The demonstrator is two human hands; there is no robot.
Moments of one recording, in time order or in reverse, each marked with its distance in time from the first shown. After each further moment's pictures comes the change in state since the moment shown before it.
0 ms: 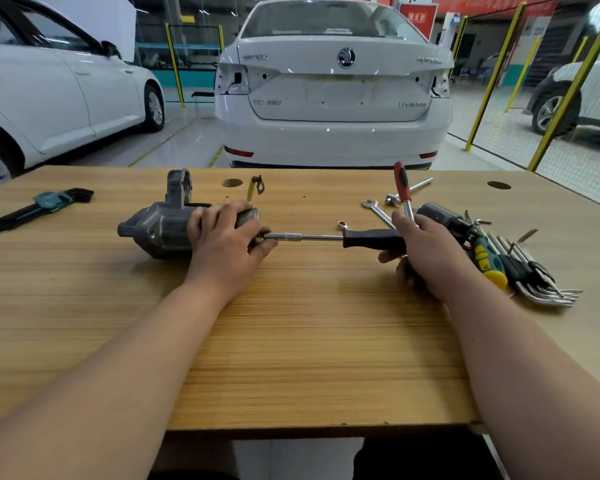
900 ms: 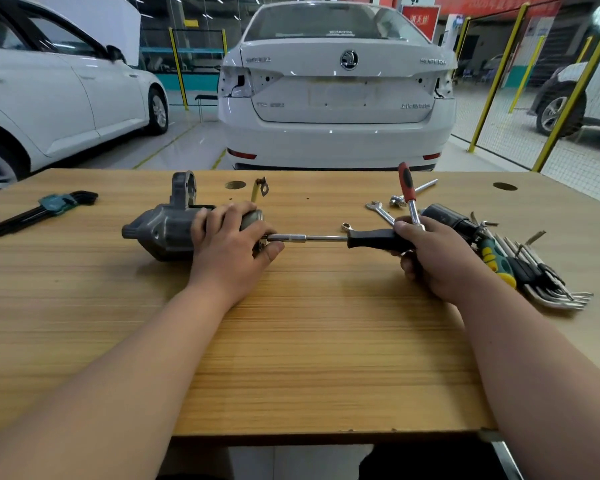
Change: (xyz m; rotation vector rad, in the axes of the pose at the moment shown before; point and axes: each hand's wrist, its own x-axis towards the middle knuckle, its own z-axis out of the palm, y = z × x) left_hand 0.000 -0.004 0.005 0.036 -0.002 0.013; right_hand 0.008 0.003 -0.001 0.167 -0.043 0.017
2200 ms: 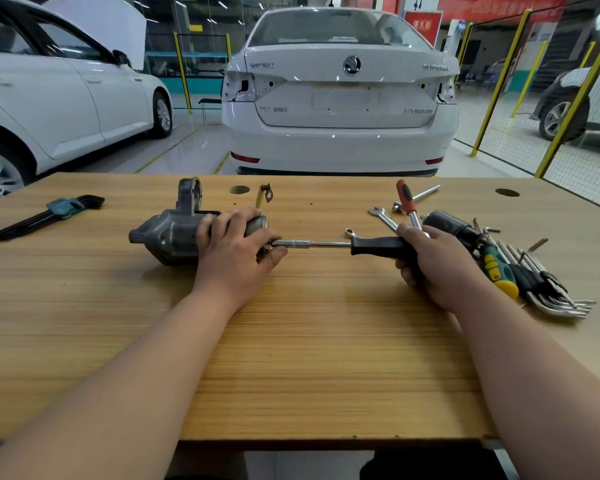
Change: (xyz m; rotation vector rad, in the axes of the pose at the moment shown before) left_hand 0.001 -0.002 0.000 0.003 0.002 0.011; right_hand -0.005 -0.004 0.005 0.054 0.057 0.036
